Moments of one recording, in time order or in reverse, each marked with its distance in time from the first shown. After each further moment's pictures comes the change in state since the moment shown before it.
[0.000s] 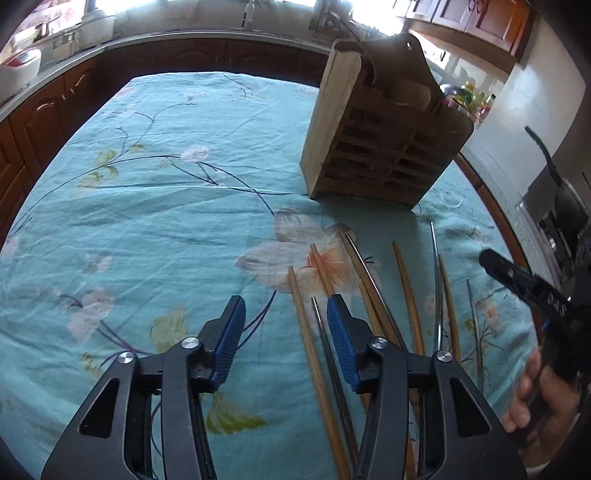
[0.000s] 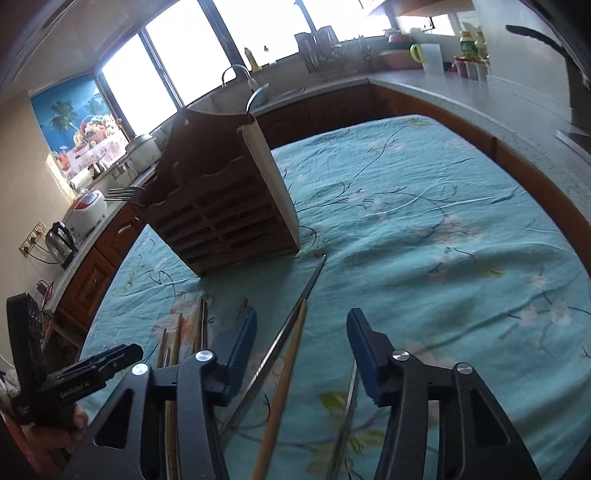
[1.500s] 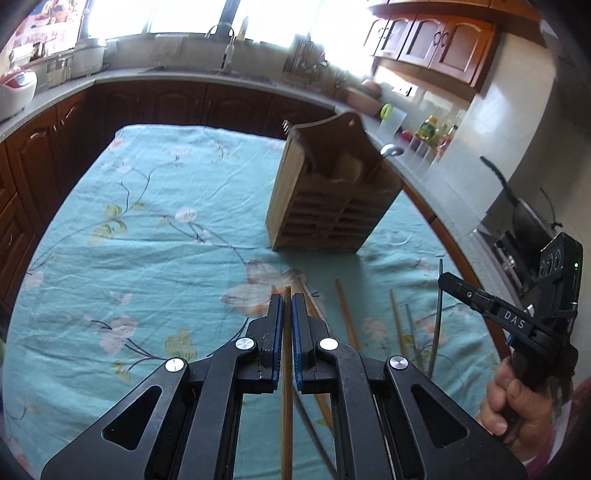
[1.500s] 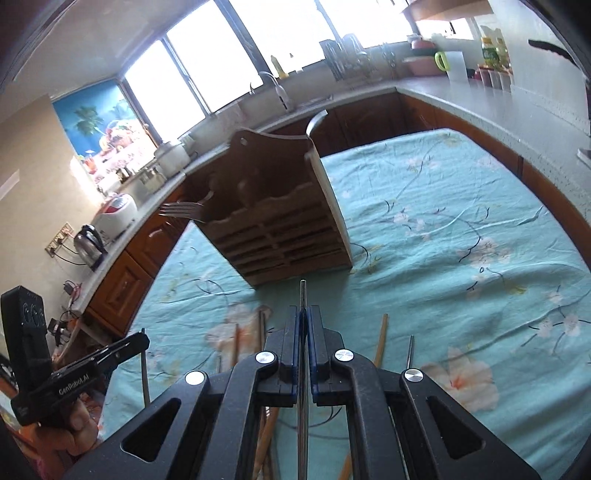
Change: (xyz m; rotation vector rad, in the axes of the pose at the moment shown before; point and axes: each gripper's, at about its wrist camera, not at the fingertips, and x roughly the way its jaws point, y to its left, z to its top) left arm -0.092 -0.010 0.009 0.018 -0.173 -0.115; right arm -0.046 0.032 0.005 -0.017 -0.037 0.116
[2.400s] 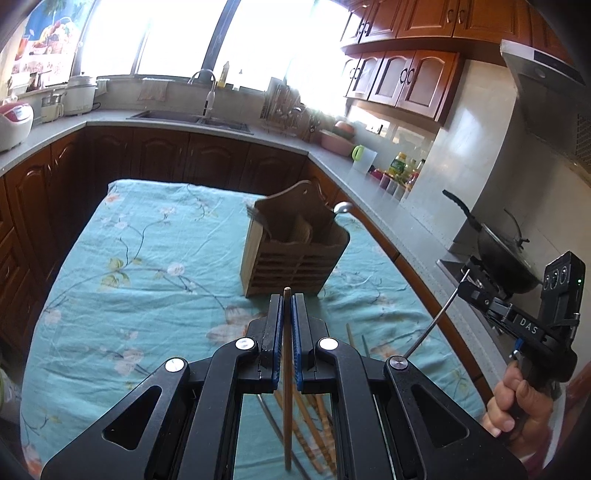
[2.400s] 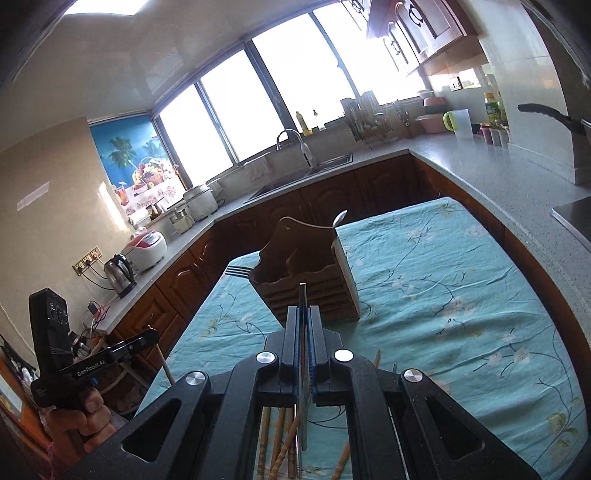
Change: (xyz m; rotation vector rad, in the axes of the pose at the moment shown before) left arm -0.072 -0.022 0.017 0.038 -0.163 -0.068; right arm -0.102 0.009 0.015 -0.050 -0.206 0.067
